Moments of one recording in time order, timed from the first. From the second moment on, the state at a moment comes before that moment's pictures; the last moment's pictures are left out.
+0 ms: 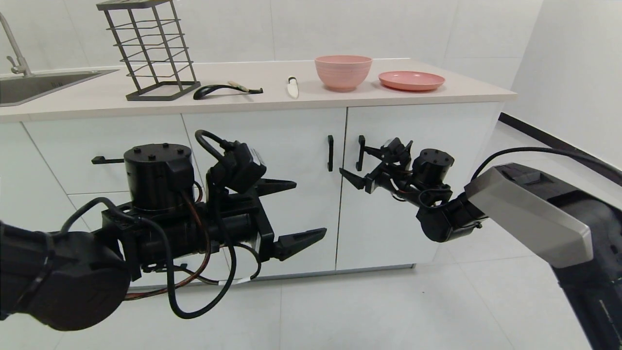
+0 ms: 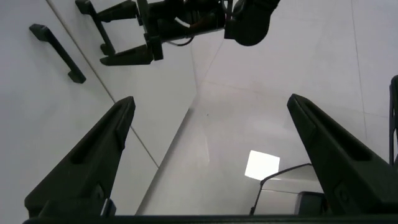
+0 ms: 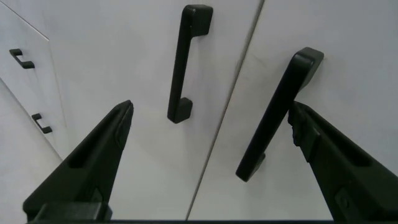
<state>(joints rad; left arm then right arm) -0.57 1.71 -0.70 -0.81 -0.53 0.25 0.32 2.55 -1.41 -1.24 0.51 -0.17</state>
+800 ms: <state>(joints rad) -0.55 1.87 -0.91 -0.81 -0.53 0.22 0.33 2.58 -1.43 -1.31 0.68 -0.16</state>
